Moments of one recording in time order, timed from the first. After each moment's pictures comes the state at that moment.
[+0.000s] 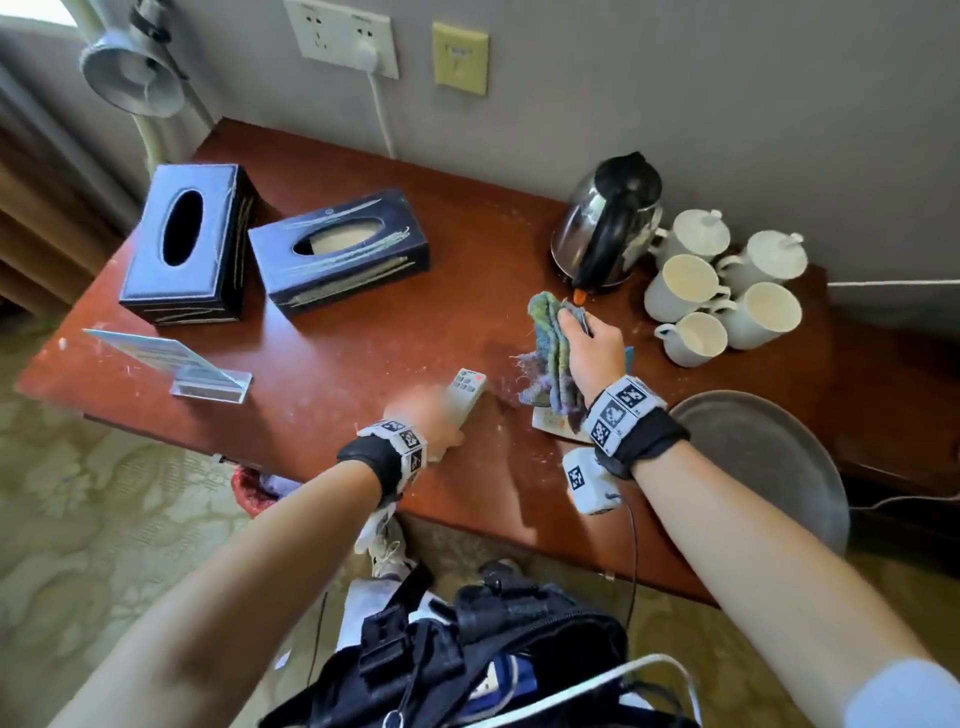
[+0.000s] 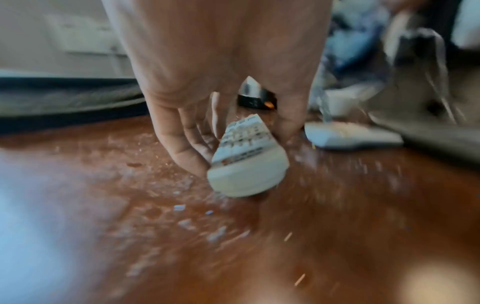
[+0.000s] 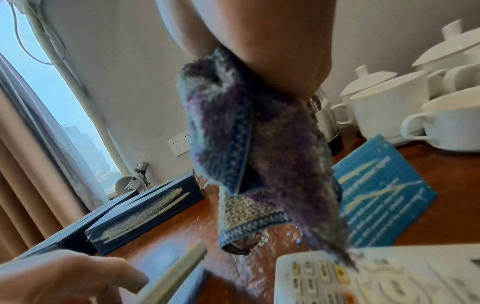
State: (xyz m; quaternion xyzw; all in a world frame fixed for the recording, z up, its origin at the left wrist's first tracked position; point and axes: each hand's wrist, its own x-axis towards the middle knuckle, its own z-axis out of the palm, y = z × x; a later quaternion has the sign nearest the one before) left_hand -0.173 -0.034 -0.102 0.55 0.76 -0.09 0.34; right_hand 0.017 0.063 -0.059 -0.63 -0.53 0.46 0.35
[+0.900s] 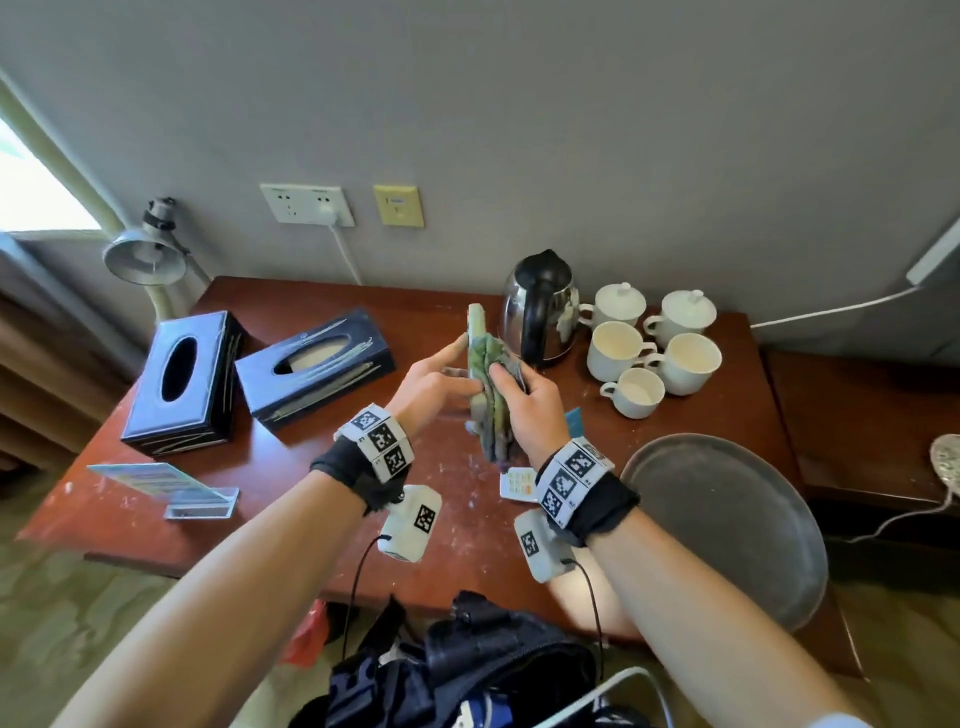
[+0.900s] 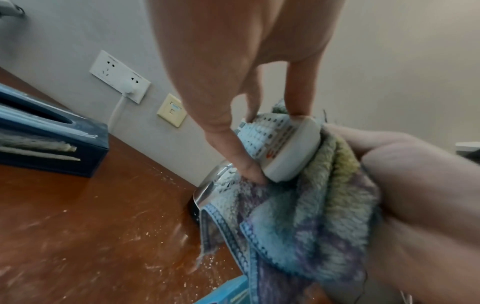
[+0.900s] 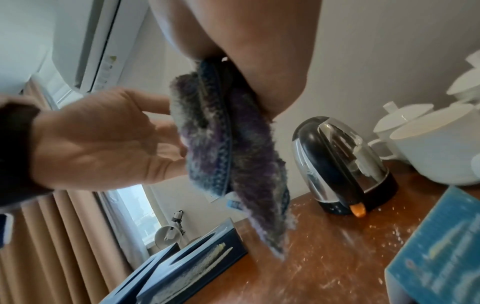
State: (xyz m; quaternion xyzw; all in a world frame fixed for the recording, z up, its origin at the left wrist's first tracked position) left_hand -0.120 0.016 0.043 0.42 0.54 0.42 0.60; right_hand 0.020 0.035 -0.005 -0.50 -0.50 0.55 0.45
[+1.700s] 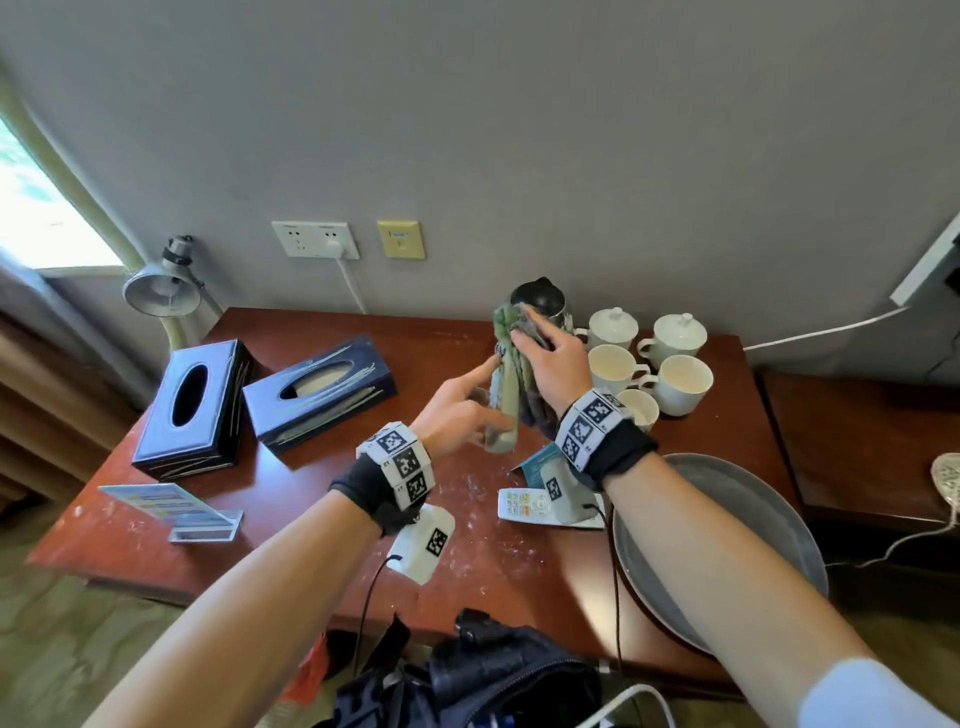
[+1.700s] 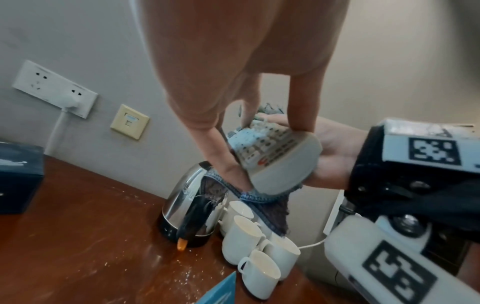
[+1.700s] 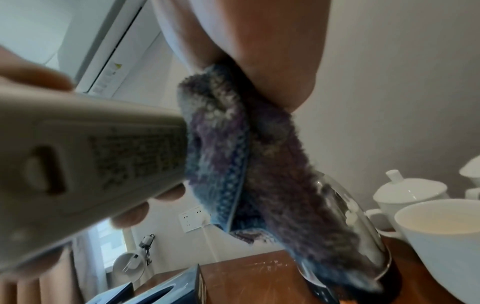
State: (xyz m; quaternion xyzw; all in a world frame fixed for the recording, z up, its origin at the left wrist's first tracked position) left_hand -0.088 0.007 0.067 0.52 0.58 0.33 0.54; right_hand 0.051 0.080 0.050 -0.50 -0.55 0.47 0.47
